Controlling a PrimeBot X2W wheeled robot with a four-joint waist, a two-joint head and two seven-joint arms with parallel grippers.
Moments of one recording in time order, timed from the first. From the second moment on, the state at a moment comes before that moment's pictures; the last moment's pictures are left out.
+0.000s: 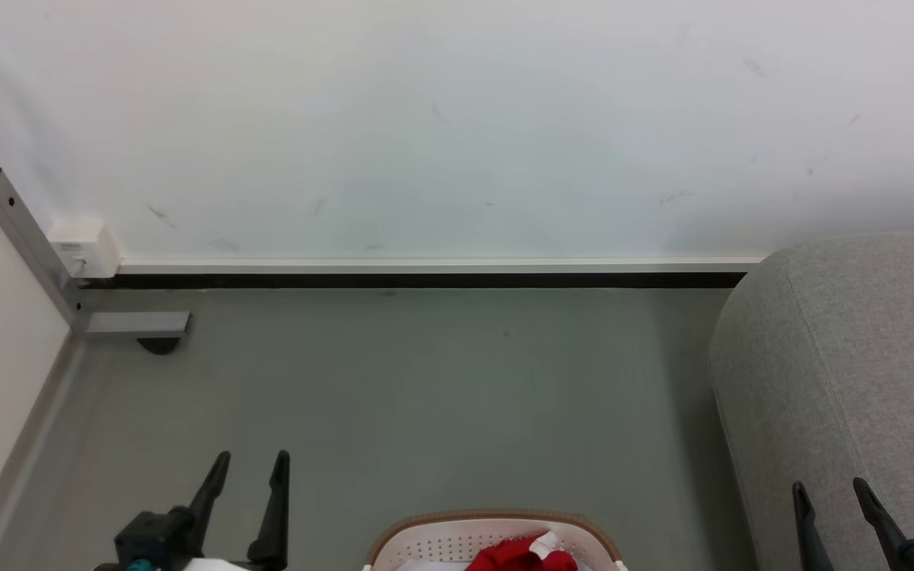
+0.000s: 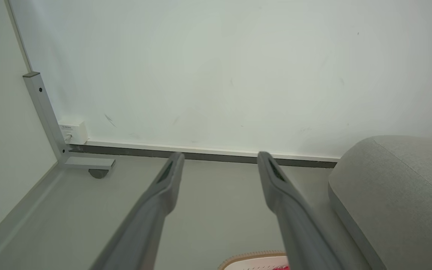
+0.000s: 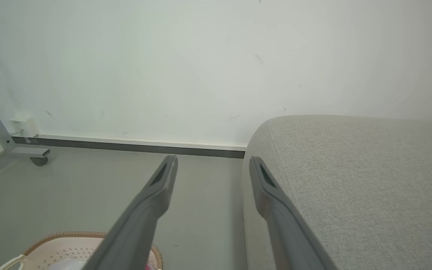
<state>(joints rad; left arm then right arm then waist) -0.06 0.07 -0.03 0.29 -0.17 -0.13 -0.24 0.00 -0.11 -0.02 0.32 0.18 0.13 -0.24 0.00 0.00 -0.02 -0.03</state>
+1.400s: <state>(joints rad) -0.27 0.06 -0.23 0.56 -0.12 -0.13 -0.26 -0.07 -0.11 0.00 0.26 0.14 0.13 -0.26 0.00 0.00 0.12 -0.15</state>
